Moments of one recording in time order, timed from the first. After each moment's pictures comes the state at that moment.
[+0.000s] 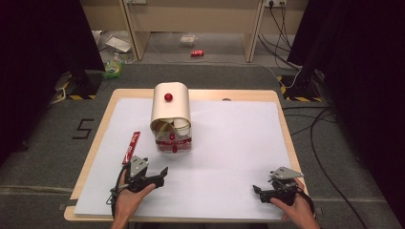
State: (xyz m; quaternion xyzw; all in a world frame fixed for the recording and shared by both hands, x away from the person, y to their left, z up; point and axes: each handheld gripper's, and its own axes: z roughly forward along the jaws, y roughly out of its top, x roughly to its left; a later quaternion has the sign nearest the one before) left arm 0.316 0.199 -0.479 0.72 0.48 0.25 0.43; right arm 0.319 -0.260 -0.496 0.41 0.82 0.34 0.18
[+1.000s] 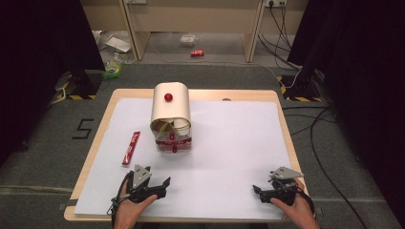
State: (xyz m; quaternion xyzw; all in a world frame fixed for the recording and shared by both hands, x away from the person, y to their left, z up) left arm 0.292 0.192 -0.485 0.73 0.47 0.24 0.43; right arm 0.319 -0.260 -0.496 0.41 0.82 0.34 0.18
